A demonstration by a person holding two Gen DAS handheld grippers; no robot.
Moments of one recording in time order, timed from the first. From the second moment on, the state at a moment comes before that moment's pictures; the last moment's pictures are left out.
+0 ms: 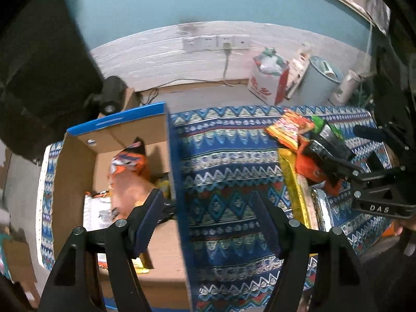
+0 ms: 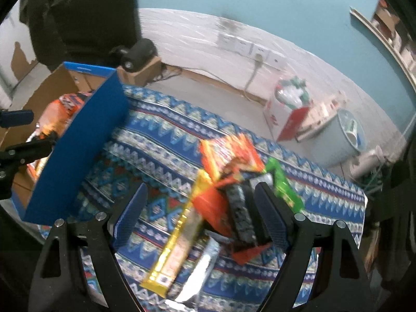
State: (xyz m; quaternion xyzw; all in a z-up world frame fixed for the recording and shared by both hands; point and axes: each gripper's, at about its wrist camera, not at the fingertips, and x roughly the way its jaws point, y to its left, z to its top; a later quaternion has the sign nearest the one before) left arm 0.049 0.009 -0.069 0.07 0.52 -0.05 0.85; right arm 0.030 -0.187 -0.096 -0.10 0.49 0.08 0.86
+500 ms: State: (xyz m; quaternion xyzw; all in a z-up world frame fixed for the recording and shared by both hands) left arm 0.063 -0.056 -0.122 0.14 0.55 -0.08 0.82; right arm 0.033 -0.249 -0.147 -0.10 0.53 0.04 0.84
